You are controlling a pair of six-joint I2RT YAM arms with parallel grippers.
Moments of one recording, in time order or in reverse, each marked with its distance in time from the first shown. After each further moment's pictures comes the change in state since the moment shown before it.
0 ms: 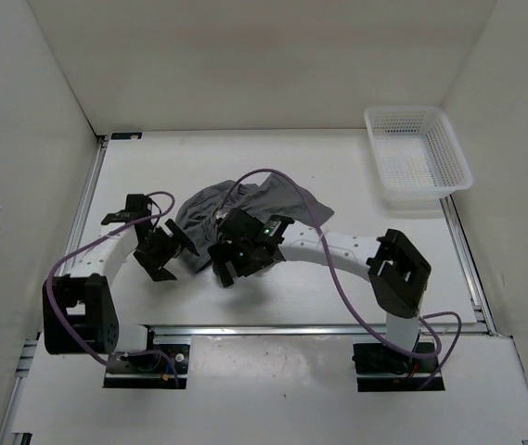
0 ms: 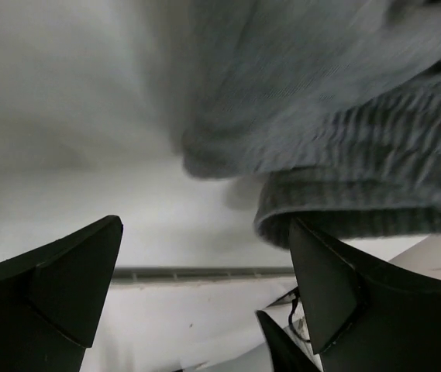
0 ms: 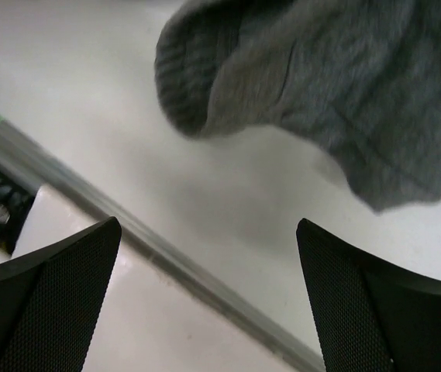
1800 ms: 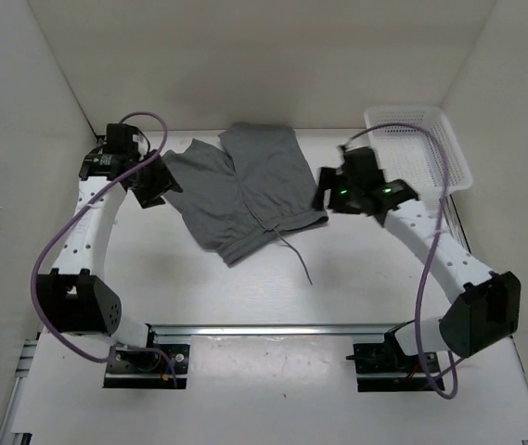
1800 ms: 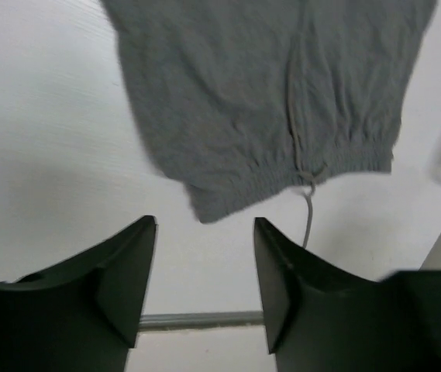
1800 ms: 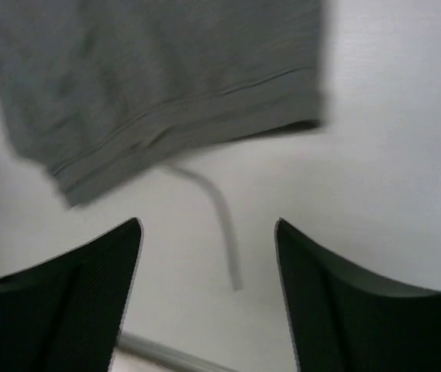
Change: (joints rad) left arm -0.087 0.102 0.674 -0.170 -0.147 0.163; right arm -0.761 -0.467 -0.206 0.016 0.032 -0.074
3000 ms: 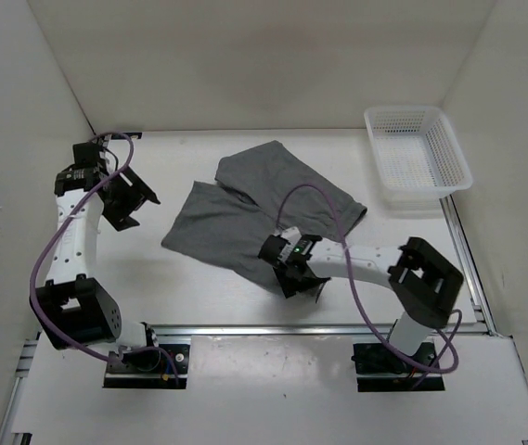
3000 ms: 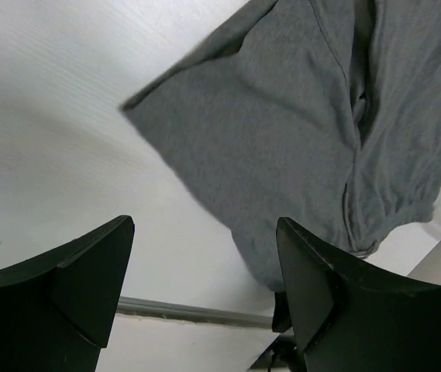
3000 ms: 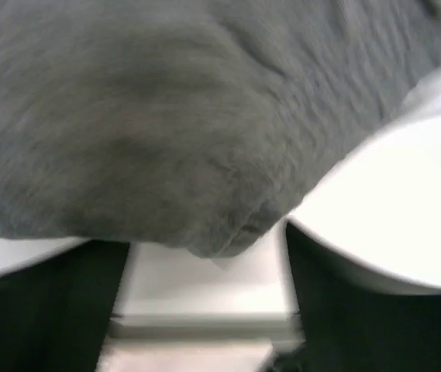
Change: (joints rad) left arm 0.281 -0.048 -0.119 -0.042 0.051 -0.013; right arm 0.715 0.332 -0.177 -0.128 0.389 0.169
